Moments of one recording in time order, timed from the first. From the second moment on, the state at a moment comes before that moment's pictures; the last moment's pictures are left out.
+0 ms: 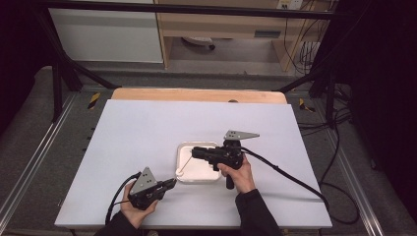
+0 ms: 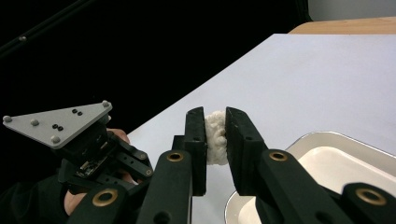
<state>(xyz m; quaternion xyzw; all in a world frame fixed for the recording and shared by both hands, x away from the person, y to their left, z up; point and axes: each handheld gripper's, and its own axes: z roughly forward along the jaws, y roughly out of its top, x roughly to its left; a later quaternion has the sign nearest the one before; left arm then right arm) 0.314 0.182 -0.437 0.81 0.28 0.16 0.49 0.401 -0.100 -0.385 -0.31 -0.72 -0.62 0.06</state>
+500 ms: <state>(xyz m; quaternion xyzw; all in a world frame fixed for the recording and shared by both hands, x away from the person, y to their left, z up) 0.314 0.182 -0.438 0.81 0.28 0.16 0.49 0.398 -0.097 -0.390 -0.31 -0.72 -0.62 0.07</state>
